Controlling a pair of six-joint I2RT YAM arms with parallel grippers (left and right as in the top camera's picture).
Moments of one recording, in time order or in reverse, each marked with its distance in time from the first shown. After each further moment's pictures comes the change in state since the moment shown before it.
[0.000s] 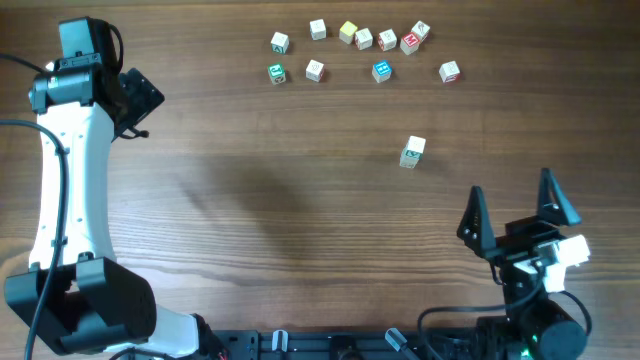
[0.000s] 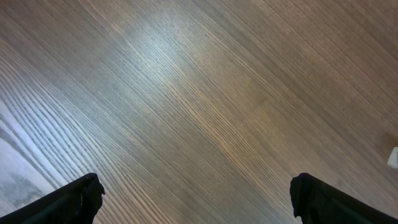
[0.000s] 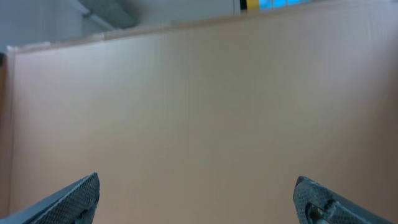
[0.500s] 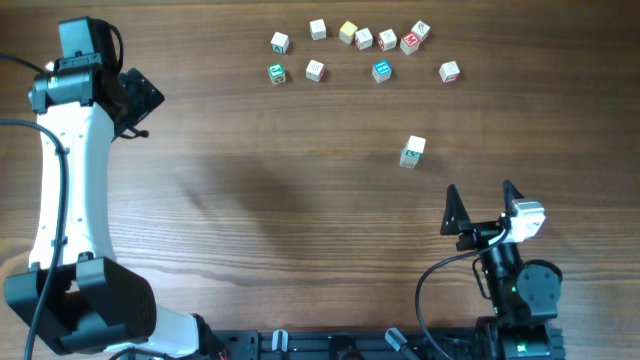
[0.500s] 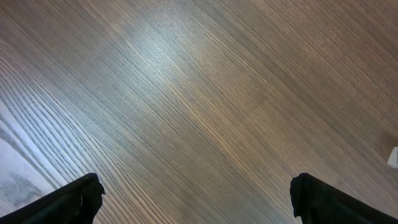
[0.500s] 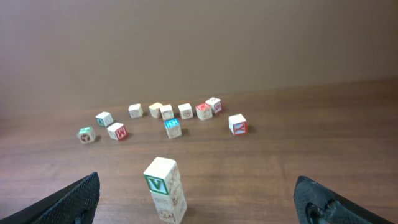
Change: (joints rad) left arm 0.000 0.000 0.000 -0.001 0.000 0.000; right arm 0.000 0.034 -0.037 -0.526 0.071 0.003
